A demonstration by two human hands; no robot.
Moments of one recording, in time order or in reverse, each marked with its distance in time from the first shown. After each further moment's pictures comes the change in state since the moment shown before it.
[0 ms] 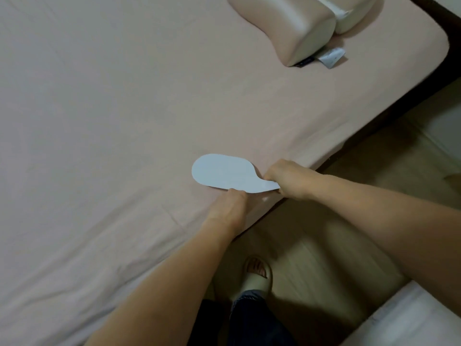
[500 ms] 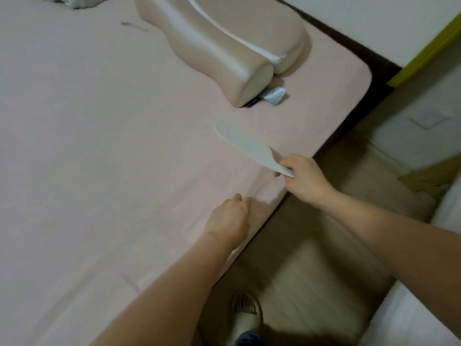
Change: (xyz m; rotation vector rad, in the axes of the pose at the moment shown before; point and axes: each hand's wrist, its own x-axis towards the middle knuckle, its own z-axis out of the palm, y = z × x) left_hand 0.054 0.064 -0.035 0.229 0.068 0.308; right_hand -0.029 0.089 -0.035 0.441 0.597 0.338
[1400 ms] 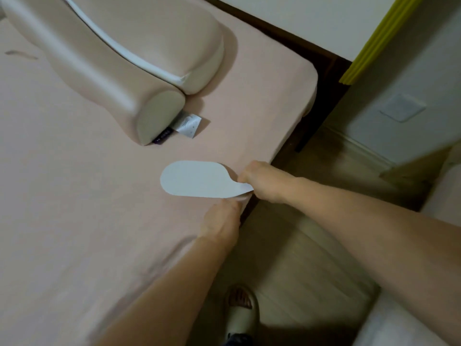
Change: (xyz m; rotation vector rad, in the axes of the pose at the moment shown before) left_hand 0.185 0.132 -0.002 -0.003 -0.073 -0.109; right_hand 0.108 0.133 -0.070 -0.339 -0.443 -0.253
